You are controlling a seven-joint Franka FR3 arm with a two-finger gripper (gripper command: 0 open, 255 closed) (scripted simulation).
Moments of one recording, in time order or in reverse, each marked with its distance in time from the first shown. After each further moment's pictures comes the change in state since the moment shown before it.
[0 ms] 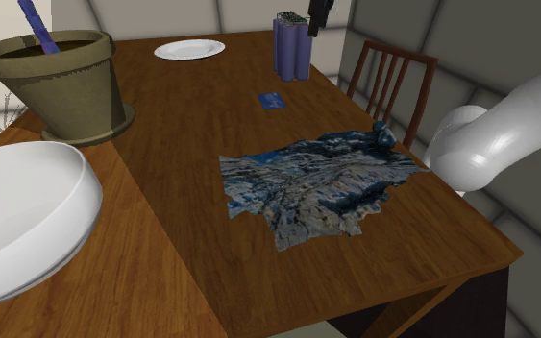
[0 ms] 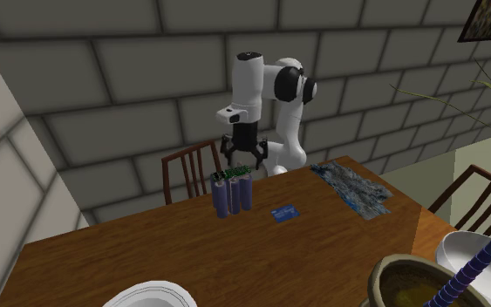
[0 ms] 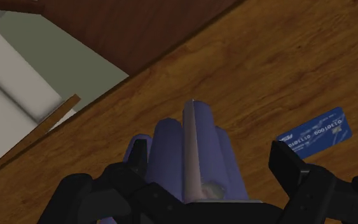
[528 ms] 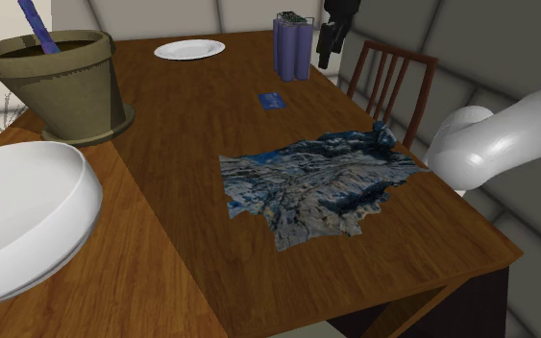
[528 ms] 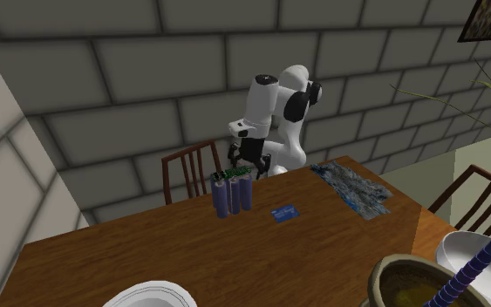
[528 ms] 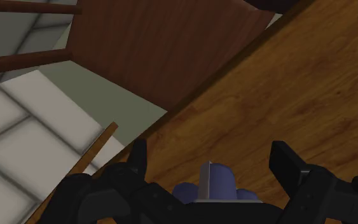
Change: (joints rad) arm -0.067 -0.169 0.094 -0.280 -0.089 0.110 0.184
